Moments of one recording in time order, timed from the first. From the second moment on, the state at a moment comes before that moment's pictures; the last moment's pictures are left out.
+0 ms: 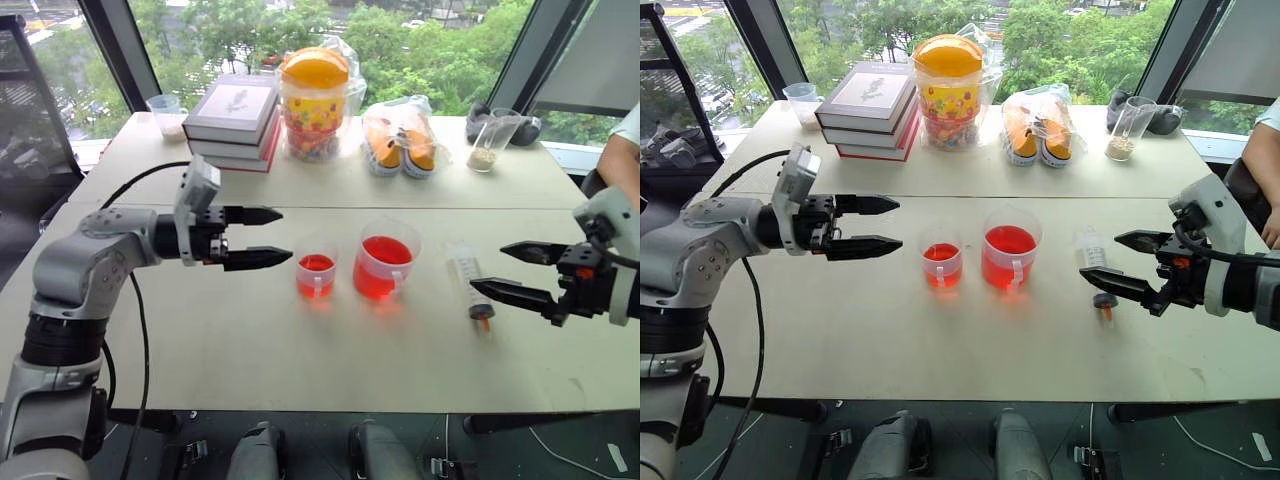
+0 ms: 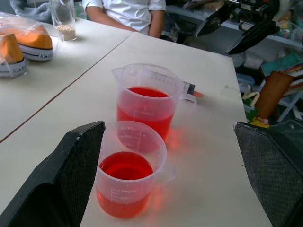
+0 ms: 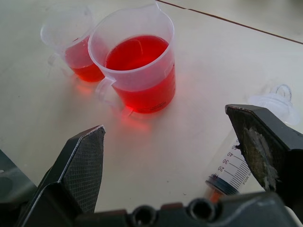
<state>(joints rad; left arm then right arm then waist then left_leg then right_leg) -0.64 0.74 0.05 -0.12 -0.69 0.76 -1.17 -0.14 -1.13 -0.63 -0.58 0.95 1.26 0.74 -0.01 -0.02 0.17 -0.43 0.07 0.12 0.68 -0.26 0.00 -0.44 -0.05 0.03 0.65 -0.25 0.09</state>
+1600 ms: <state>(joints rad) -0.61 0.61 0.01 -0.11 -0.65 0.65 -1.13 -1.05 -0.94 0.42 0.64 0.34 1.19 0.87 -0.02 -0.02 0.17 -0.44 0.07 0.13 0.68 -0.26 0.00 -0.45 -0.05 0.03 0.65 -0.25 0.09</state>
